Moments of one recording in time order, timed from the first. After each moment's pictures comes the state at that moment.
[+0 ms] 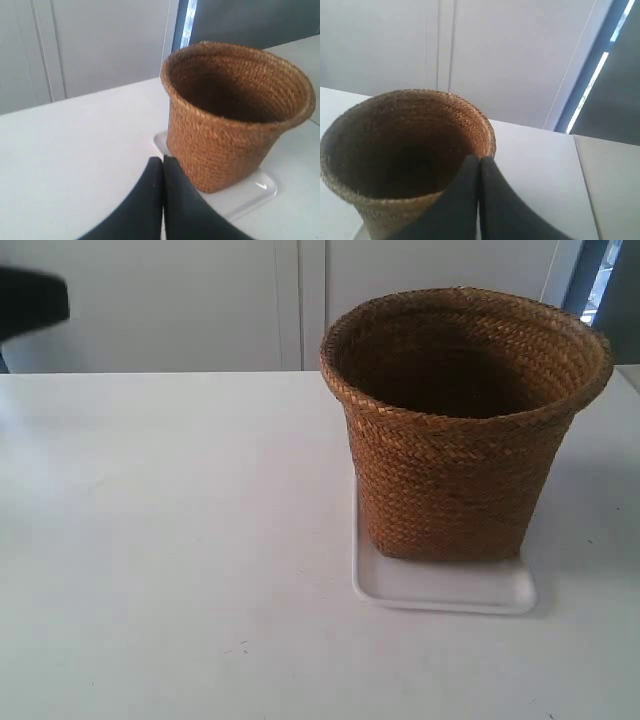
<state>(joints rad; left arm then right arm) -0.37 0.78 -0.82 -0.45 0.41 0.32 -0.05 0.68 -1.12 0.04 0.80 -0.14</state>
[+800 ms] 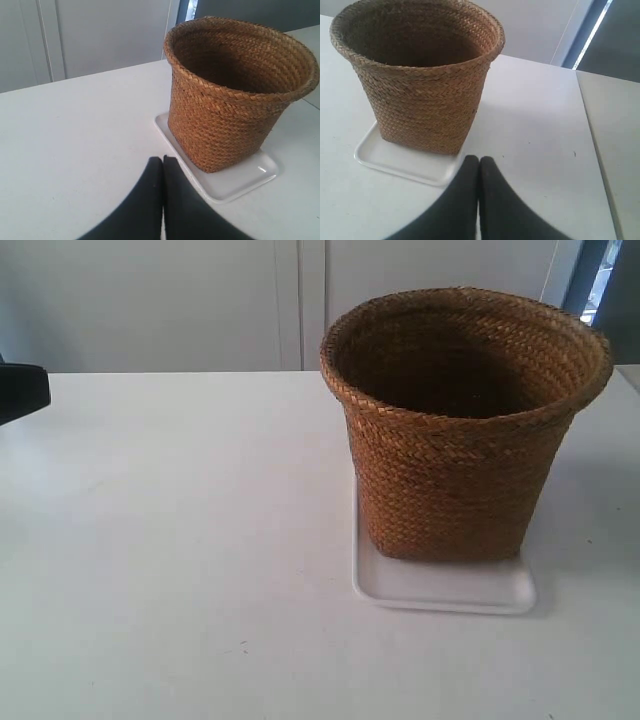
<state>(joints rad) -0.37 0.68 -0.69 -0.45 0.40 0.31 -0.05 0.27 -0.85 0.03 1.06 -0.14</state>
